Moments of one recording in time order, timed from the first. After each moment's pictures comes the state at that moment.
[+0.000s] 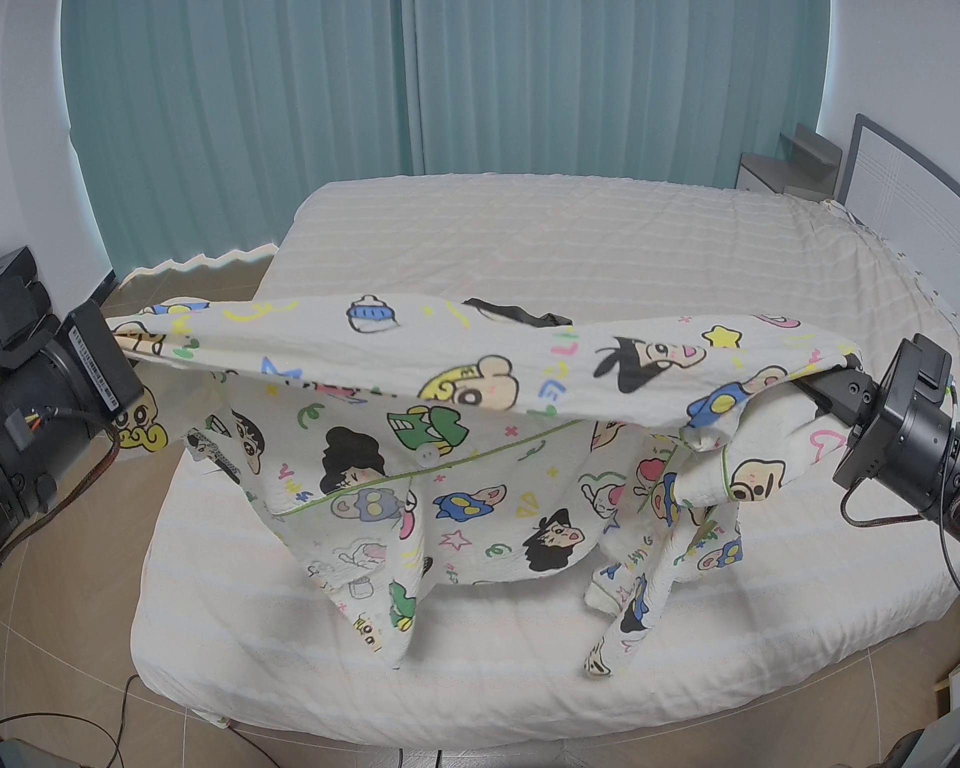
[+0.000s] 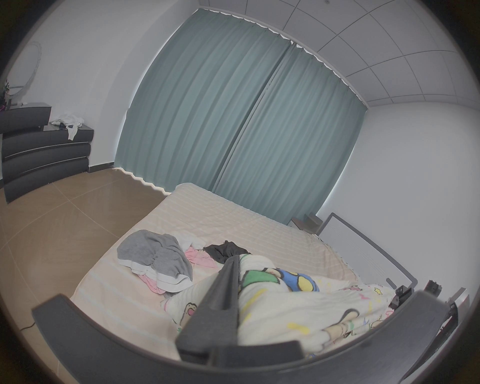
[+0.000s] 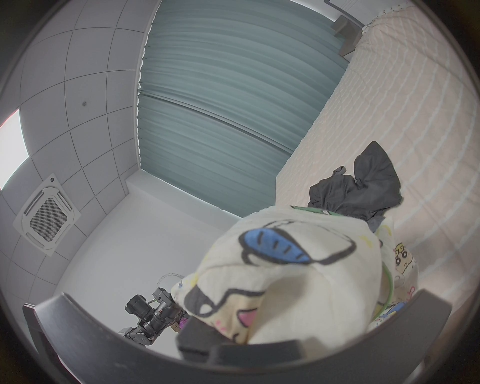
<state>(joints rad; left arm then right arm) -0.62 1.11 -0.74 -0.37 0.44 -0.45 0.49 1.27 -0.50 -0.88 0.23 0.98</state>
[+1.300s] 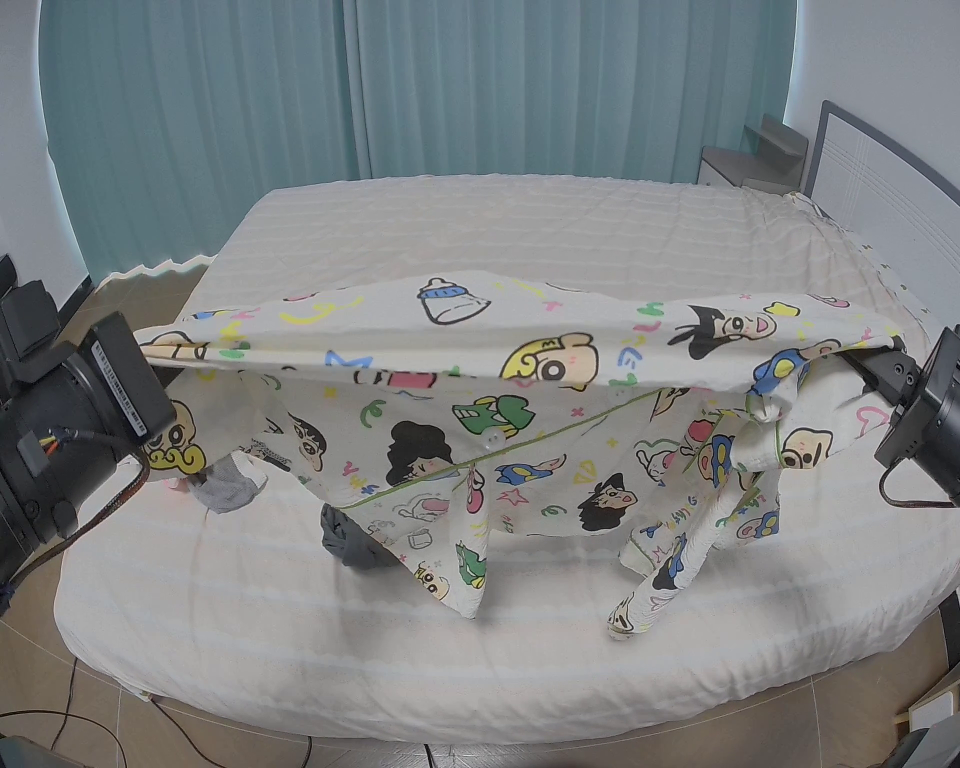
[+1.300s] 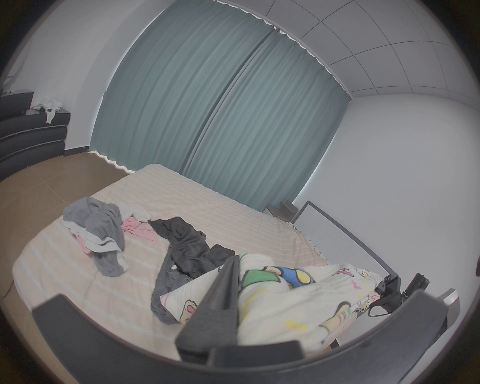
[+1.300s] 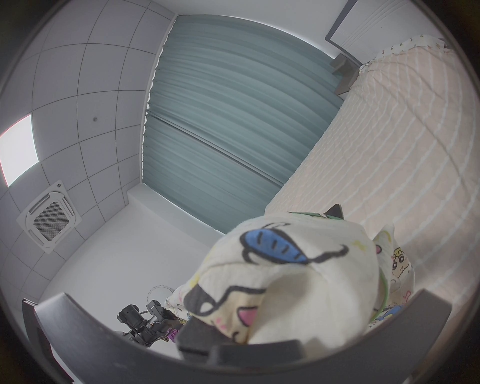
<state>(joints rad) -0.74 1.14 -0.74 -0.39 0.44 -0.48 0.38 1.19 -0.48 -0.88 0.23 0.93</state>
